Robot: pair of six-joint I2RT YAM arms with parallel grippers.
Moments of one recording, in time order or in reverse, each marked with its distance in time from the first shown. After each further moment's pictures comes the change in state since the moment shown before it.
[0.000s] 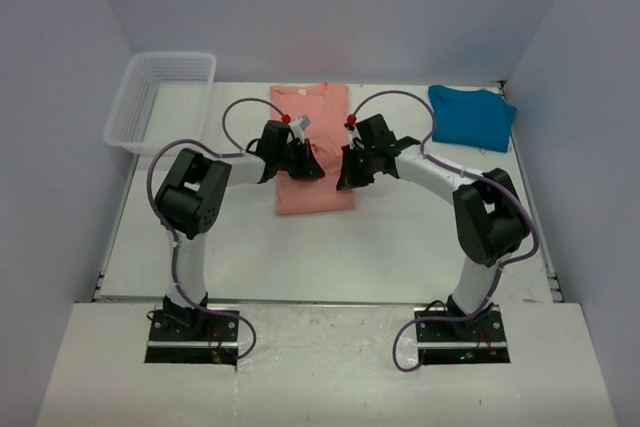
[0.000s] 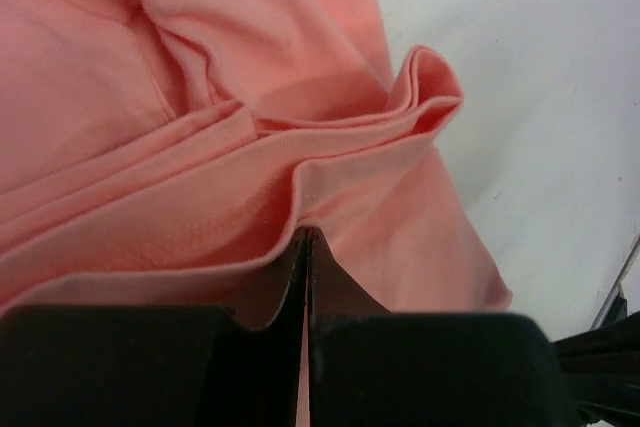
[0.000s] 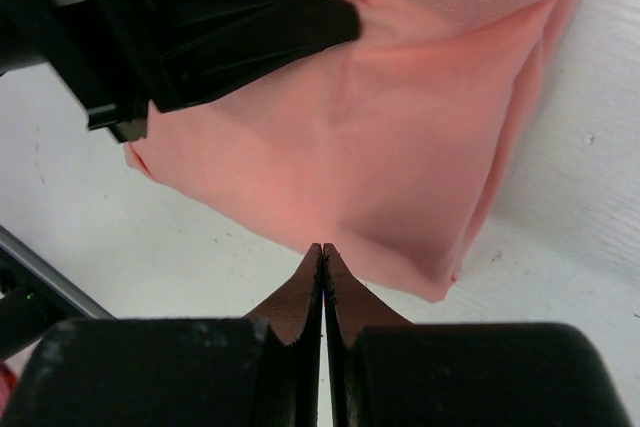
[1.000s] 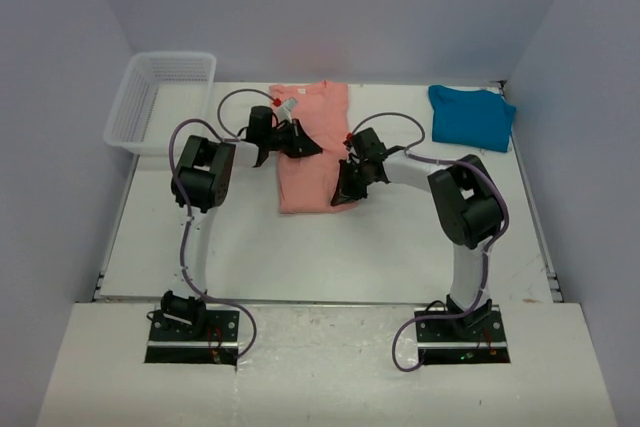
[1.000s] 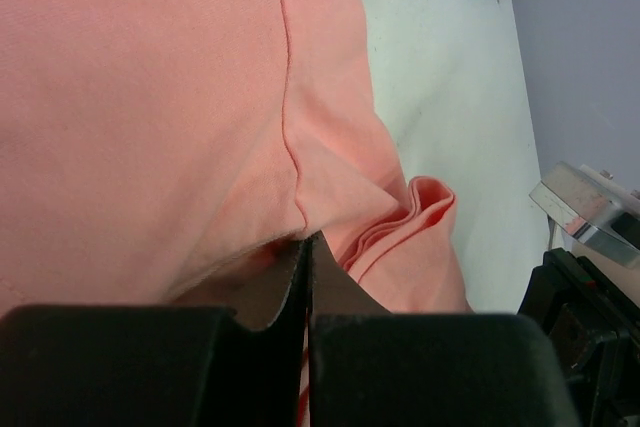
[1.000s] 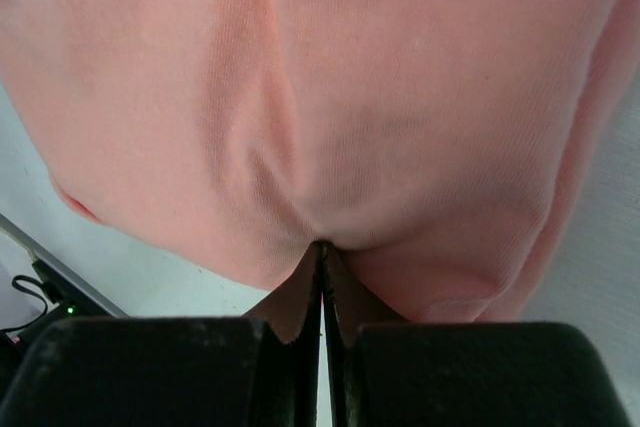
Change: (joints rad) left arm 0.158 0.355 0.304 0.240 0.331 -0.104; right arm -0.001 0.183 -0.019 0.063 -0.086 0.154
